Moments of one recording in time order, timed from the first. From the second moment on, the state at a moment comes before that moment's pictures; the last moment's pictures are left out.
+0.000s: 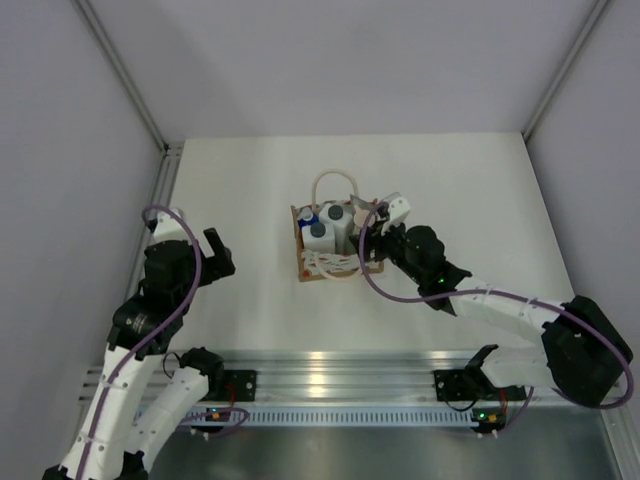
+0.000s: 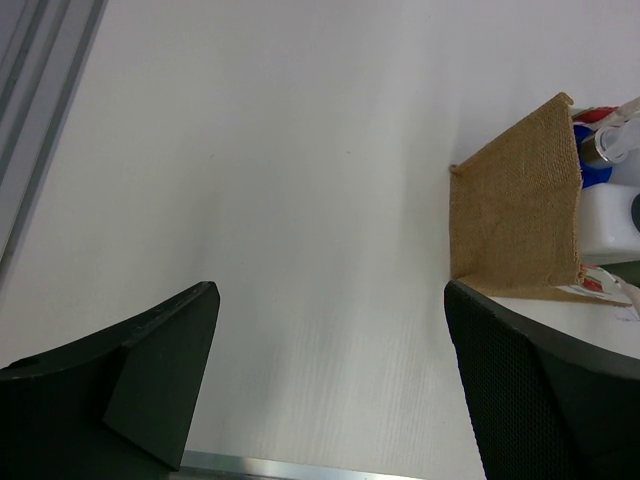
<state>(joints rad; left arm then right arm) -0.31 0.60 0.91 -0.81 -0.33 -0.42 0.73 1.21 0.59 0.45 0.09 0.09</state>
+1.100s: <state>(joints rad) -0.31 0.64 0.90 -0.81 -0.31 -0.42 0.70 1.50 0.60 0.94 0.06 0.05</state>
